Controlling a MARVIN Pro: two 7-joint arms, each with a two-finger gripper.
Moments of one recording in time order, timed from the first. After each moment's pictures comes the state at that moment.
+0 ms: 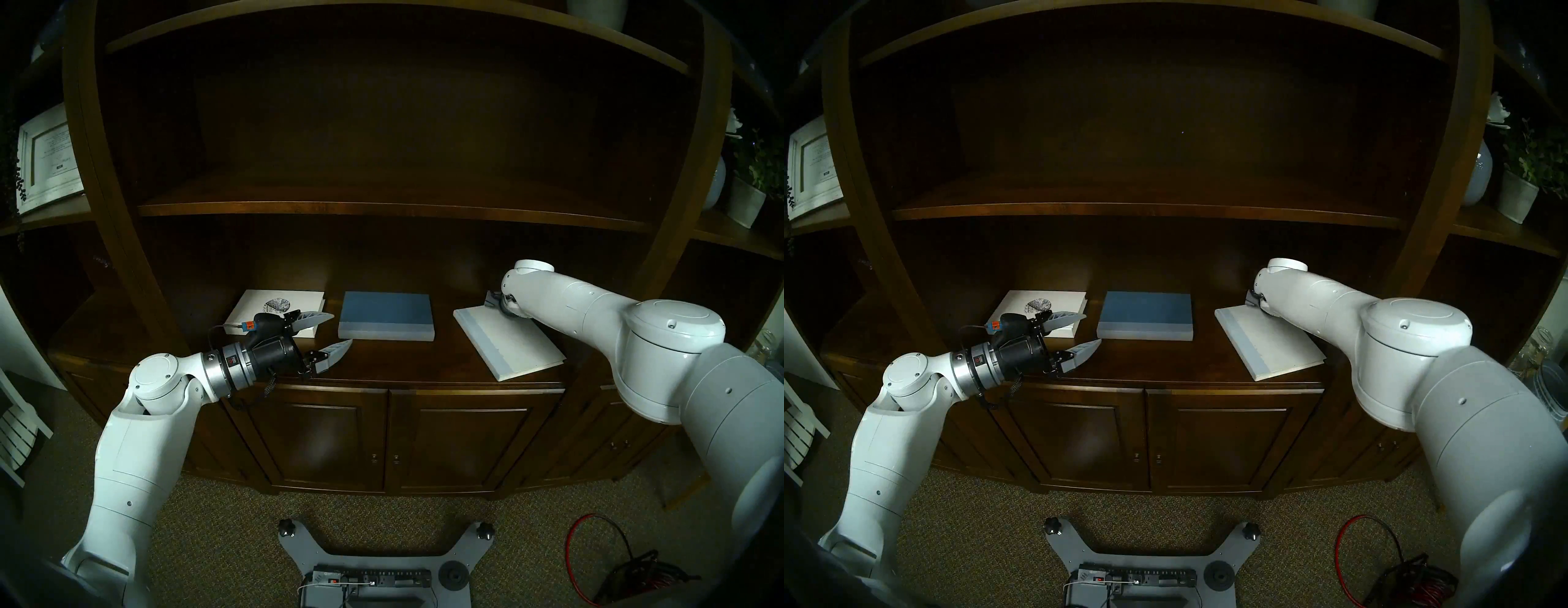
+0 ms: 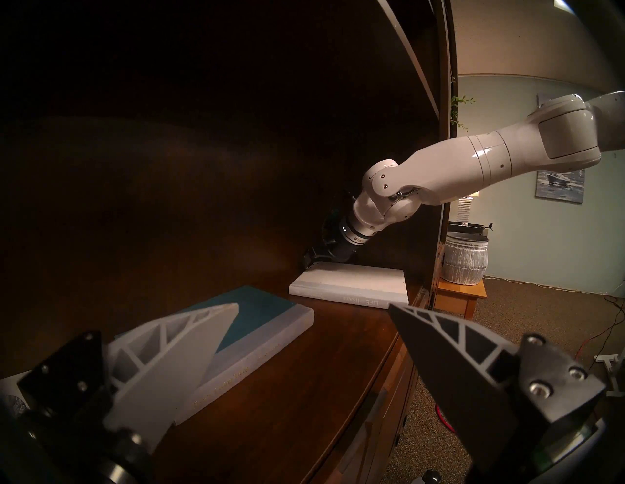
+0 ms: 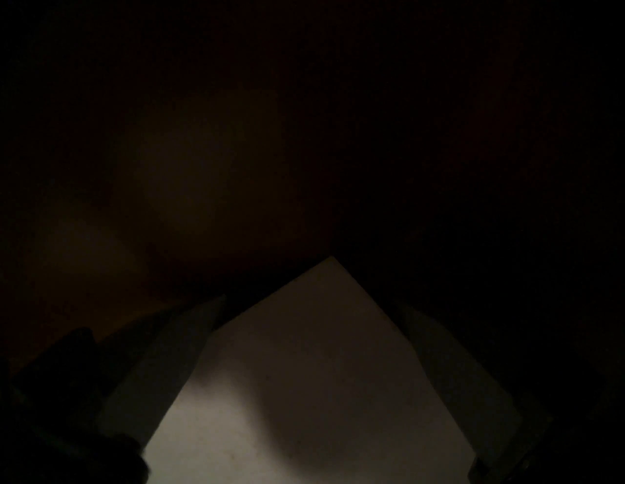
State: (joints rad) left arm 1.58 -1.13 -1.67 -1.59 -0.43 0.06 -1.08; right arm -0.34 -1.23 -0.10 -0.46 1.95 0.31 -0.47
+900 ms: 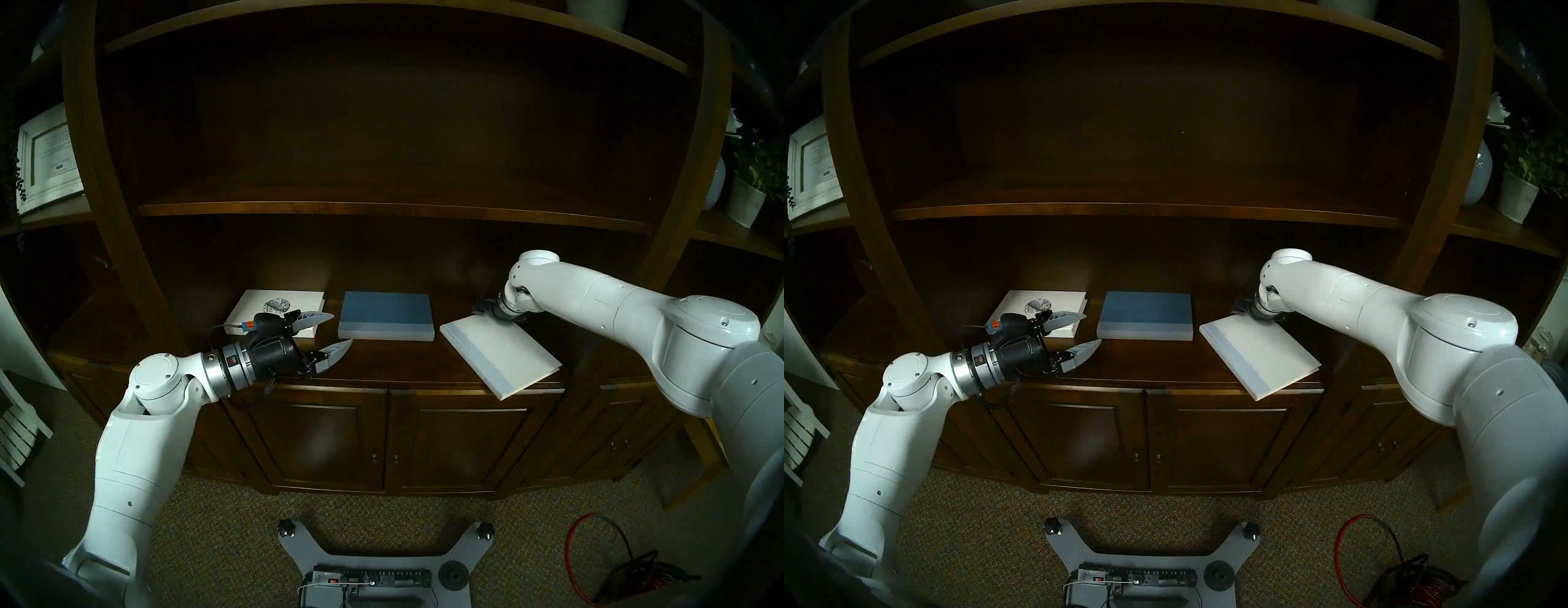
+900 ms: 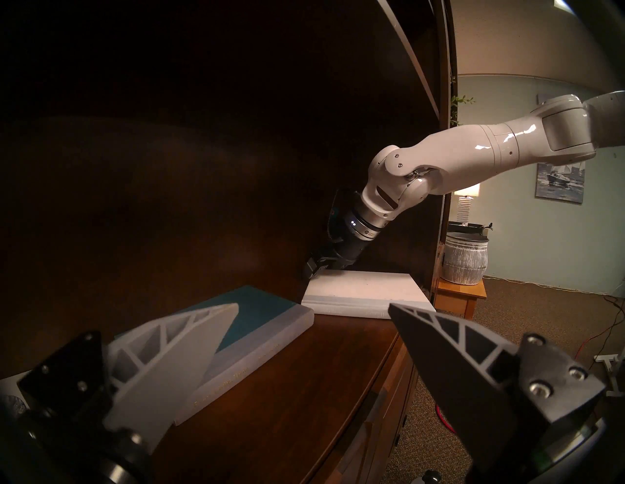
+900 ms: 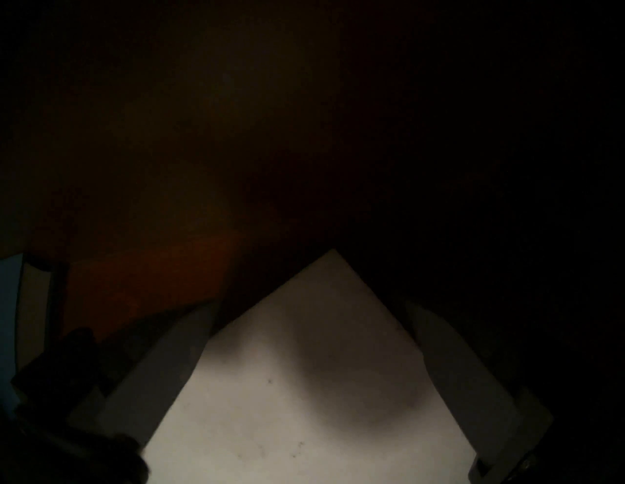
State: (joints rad) left arm 1.58 -1.13 -1.67 -1.59 -0.42 0.06 -1.09; right arm -0.31 -1.04 -0.08 -0.83 1.99 0.45 -0.48
